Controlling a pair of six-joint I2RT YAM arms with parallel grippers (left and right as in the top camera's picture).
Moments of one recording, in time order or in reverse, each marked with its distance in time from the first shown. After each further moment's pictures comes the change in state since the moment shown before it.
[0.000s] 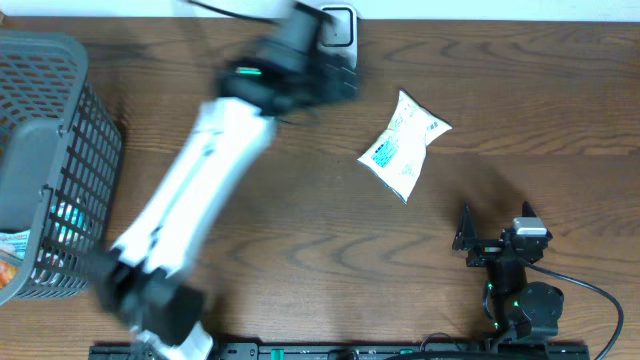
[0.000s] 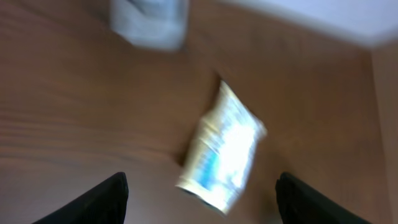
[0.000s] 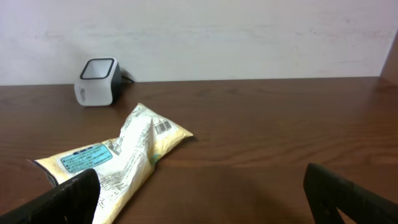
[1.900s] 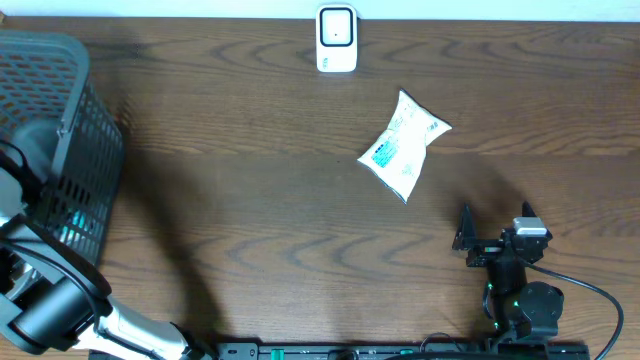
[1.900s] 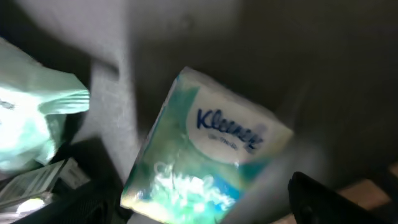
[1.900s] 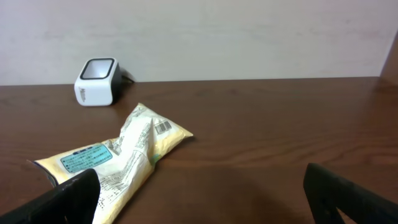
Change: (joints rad) left arm 1.173 0.123 -0.478 -0.068 -0.142 0.480; right arm 0.000 0.000 0.000 0.000 0.000 0.000
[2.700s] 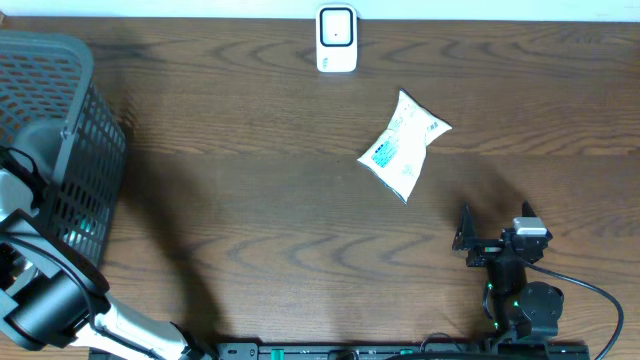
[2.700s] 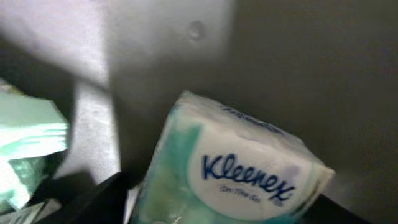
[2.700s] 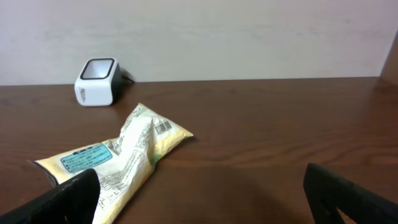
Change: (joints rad) left arm -0.001 0.023 -0.076 0.110 -0.021 0.015; right arm 0.000 0.000 0.000 0.000 0.000 0.000
